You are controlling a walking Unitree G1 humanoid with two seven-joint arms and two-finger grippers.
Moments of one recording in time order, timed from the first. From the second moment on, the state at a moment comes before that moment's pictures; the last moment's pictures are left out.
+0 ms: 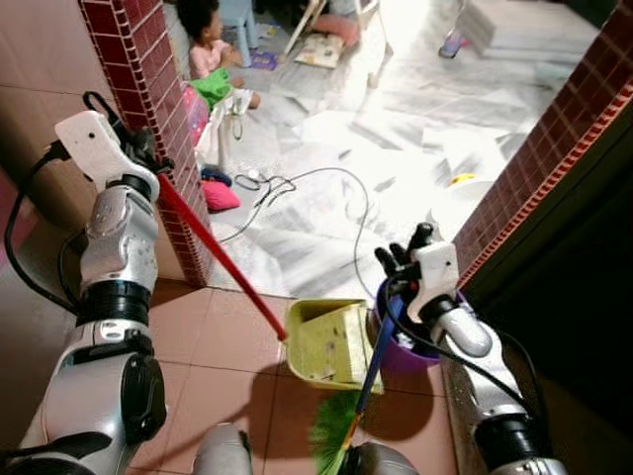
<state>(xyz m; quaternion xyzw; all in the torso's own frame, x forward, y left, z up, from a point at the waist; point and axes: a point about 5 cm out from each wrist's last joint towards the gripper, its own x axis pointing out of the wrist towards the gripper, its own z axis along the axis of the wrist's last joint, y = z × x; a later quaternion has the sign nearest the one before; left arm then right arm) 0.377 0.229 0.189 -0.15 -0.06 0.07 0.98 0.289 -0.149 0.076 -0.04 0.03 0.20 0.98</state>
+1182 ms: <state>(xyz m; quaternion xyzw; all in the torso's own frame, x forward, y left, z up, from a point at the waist) 0.328 0.217 0.144 -0.11 -0.05 0.06 0.99 0.273 -0.167 0.062 0.00 0.04 0.14 0.99</state>
